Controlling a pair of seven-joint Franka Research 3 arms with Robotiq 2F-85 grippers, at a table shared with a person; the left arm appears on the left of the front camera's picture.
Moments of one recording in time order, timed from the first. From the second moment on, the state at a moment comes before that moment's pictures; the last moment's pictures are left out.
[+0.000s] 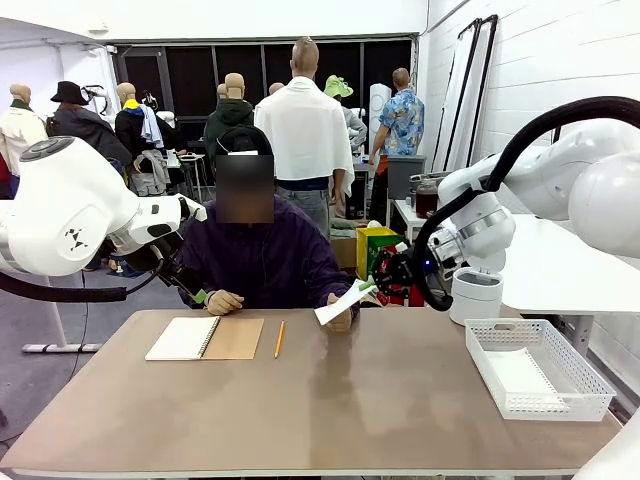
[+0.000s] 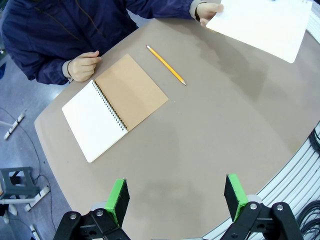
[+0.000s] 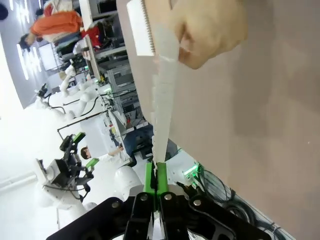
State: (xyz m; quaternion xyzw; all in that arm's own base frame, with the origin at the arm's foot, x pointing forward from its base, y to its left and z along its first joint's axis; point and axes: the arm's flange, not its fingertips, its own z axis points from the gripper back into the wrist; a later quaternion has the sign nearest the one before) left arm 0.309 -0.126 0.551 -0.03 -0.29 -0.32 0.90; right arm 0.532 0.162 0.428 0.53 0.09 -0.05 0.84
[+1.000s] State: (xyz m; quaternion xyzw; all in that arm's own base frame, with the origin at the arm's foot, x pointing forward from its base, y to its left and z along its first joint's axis) left arm 0.309 -0.127 0.551 -0.03 -0.29 -0.32 0.90; right arm 0.447 0.002 0.515 0.21 -0.09 -0.01 0.97
